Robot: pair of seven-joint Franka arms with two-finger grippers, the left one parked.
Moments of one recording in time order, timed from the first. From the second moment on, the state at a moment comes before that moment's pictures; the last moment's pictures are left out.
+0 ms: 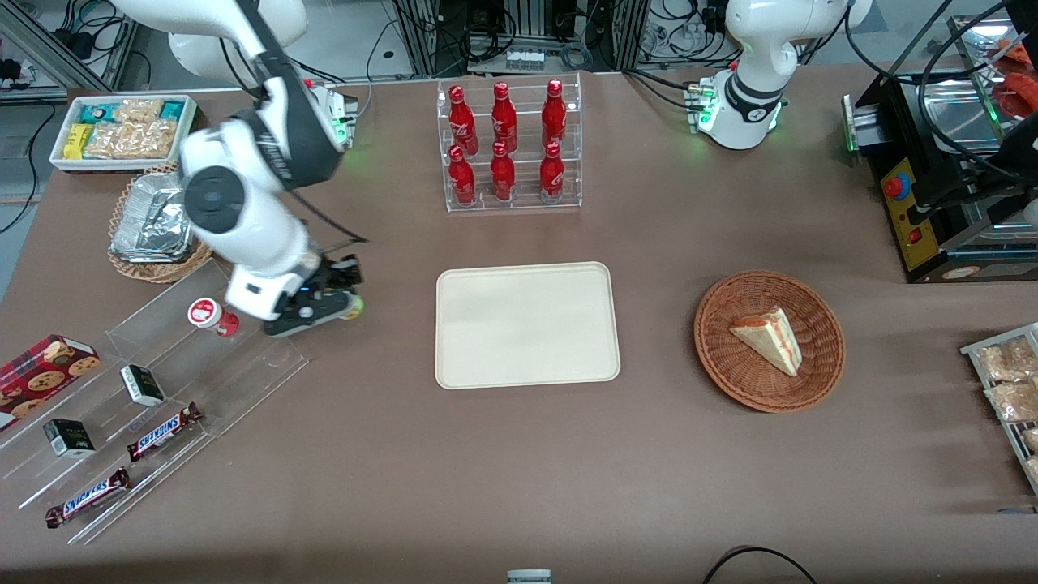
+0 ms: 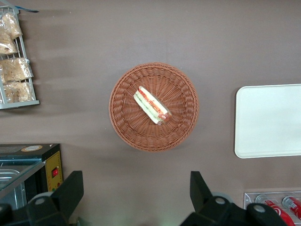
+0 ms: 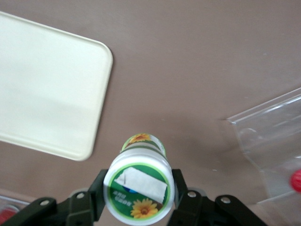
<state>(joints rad) 0.56 0.17 -0.14 -1.86 0.03 1.95 0.13</state>
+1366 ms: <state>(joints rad) 0.86 0.68 -0.14 -1.47 0.05 2.21 0.82</state>
